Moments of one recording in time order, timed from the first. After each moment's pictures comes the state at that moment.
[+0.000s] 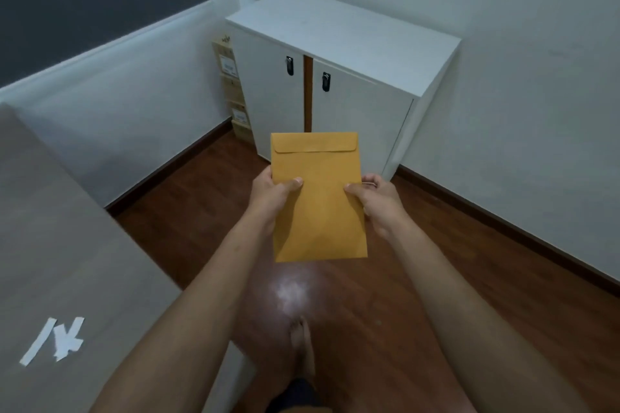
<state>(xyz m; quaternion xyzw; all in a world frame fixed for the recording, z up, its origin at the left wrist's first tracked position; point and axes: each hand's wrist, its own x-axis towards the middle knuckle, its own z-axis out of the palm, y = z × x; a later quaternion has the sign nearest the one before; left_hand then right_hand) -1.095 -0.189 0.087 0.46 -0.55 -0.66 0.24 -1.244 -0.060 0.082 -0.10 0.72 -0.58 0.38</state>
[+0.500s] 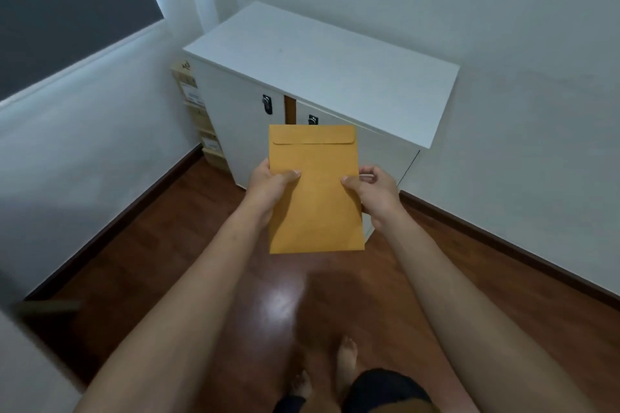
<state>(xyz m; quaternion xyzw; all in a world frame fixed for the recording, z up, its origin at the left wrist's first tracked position) -1.255 -0.384 0.099 0.44 -0.57 -0.67 0.18 -1.382 -0.240 0.097 -0.06 0.74 -0.59 0.31</state>
